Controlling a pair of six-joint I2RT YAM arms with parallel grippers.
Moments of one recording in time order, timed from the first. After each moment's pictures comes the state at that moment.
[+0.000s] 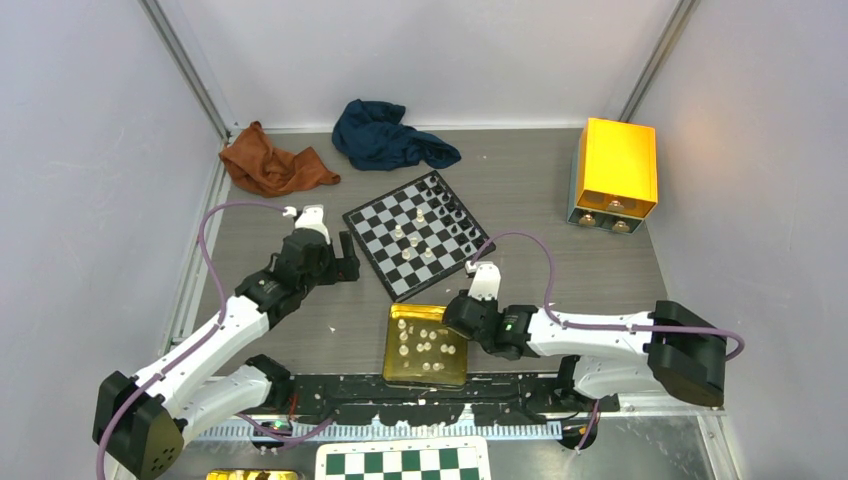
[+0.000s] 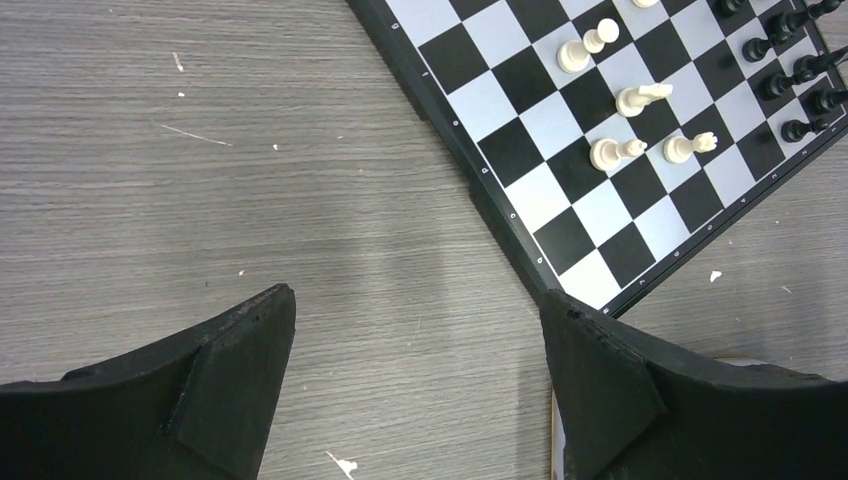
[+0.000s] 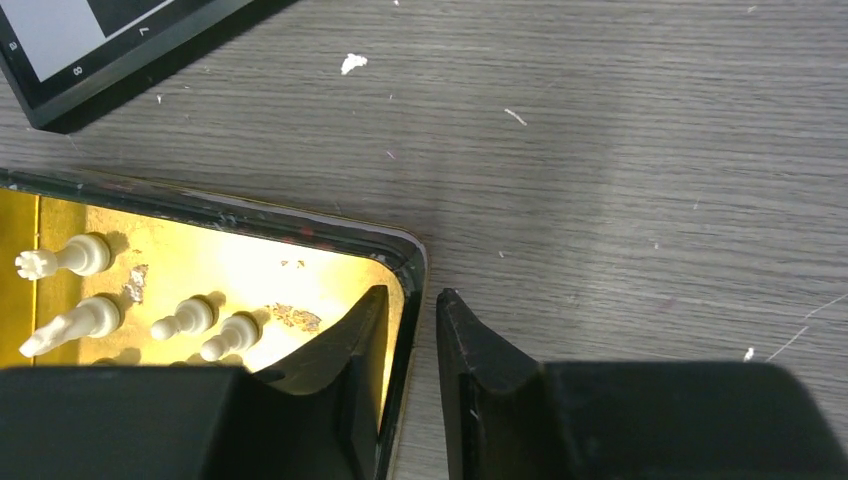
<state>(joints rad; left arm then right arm) -0.55 0.94 0.63 -0.35 -0.25 -0.47 1.18 1.20 0.54 -0.38 0.60 0.97</state>
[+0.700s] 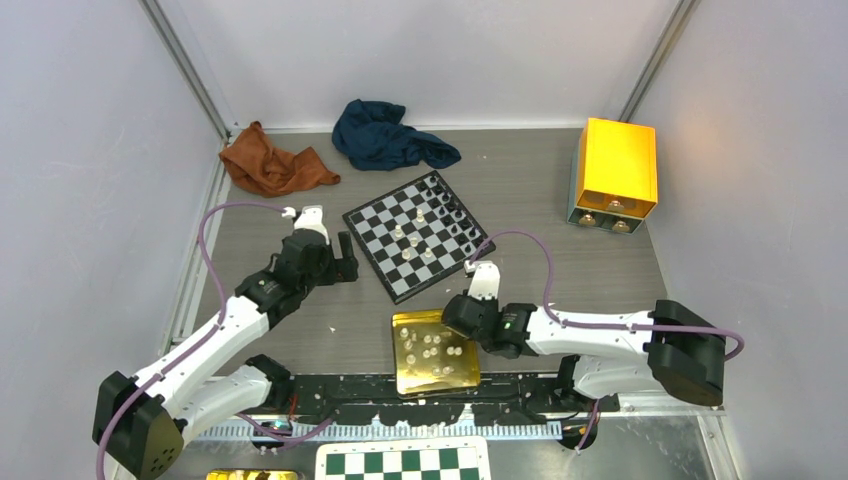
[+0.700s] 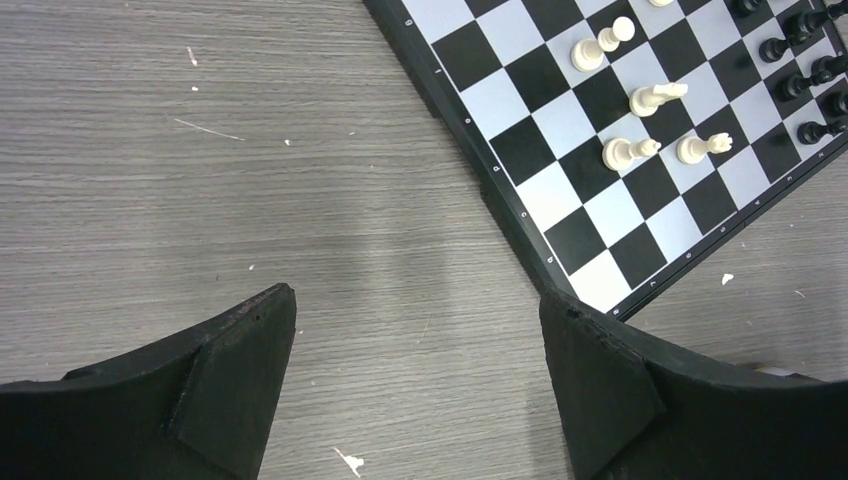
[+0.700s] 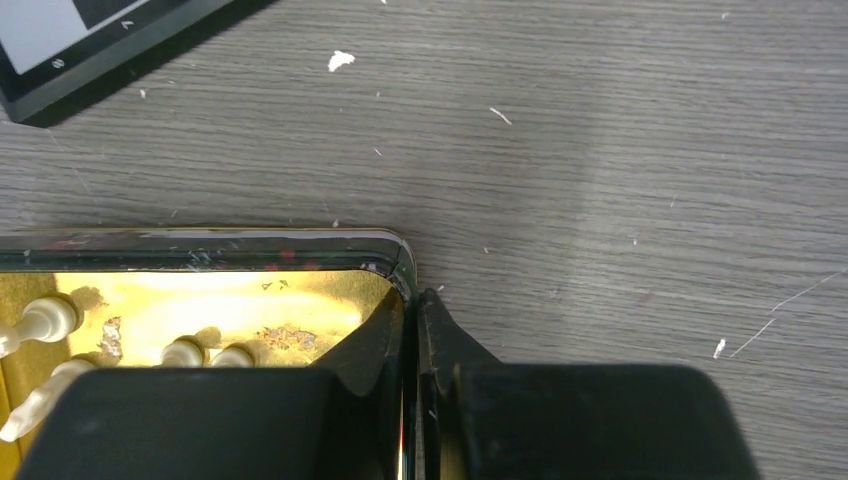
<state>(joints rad) -0.55 0.94 0.63 -0.36 -0.27 -0.48 1.18 1.21 0.55 -0.41 0.60 0.96</state>
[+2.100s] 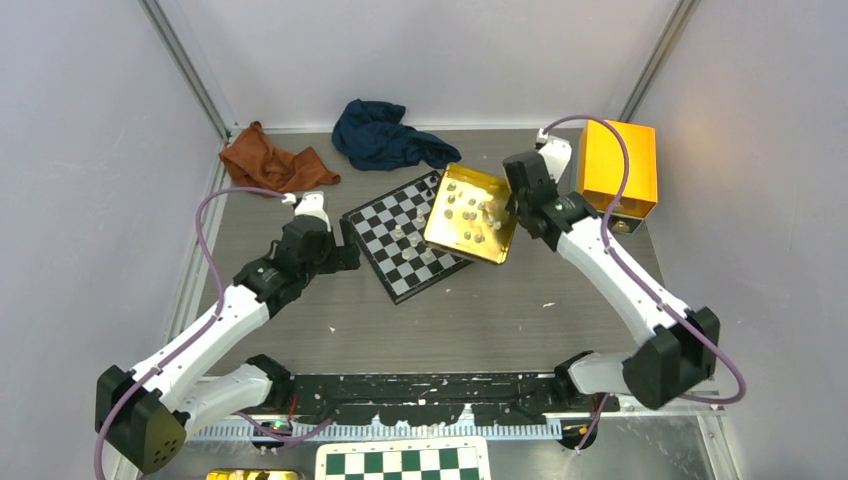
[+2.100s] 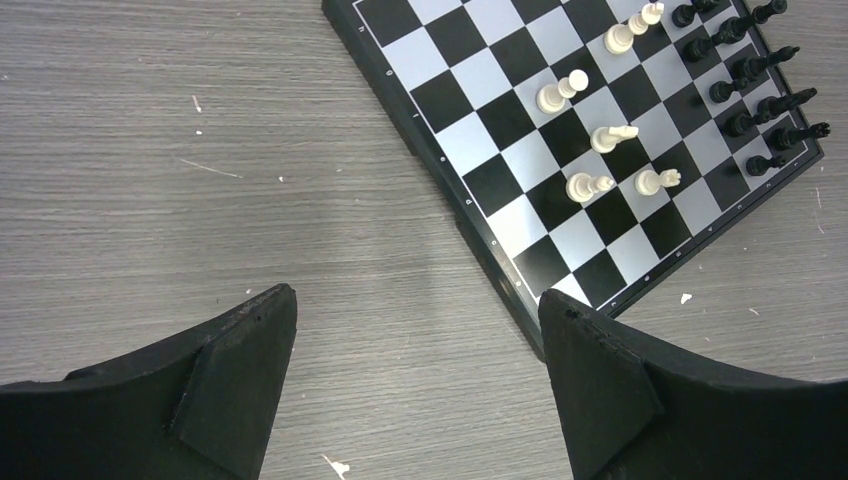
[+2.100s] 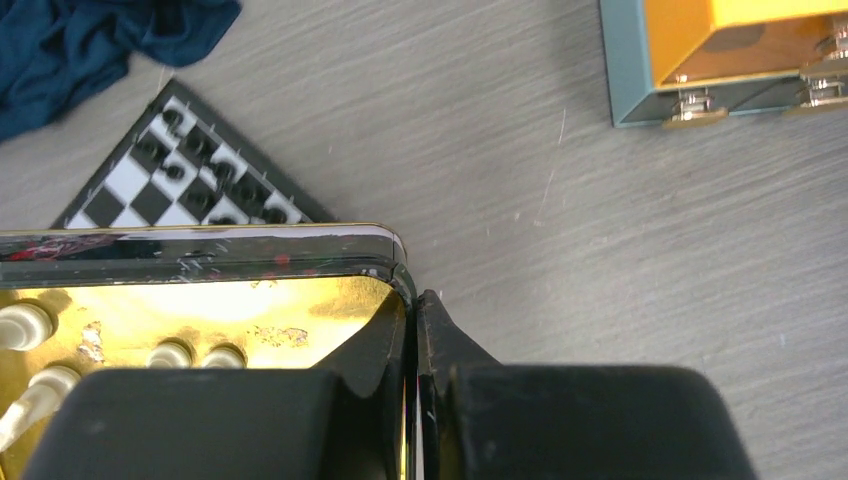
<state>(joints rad) -0.55 0.98 0.76 -0.42 -0.28 -0.48 0.50 1.27 1.19 -0.65 0.57 0.61</state>
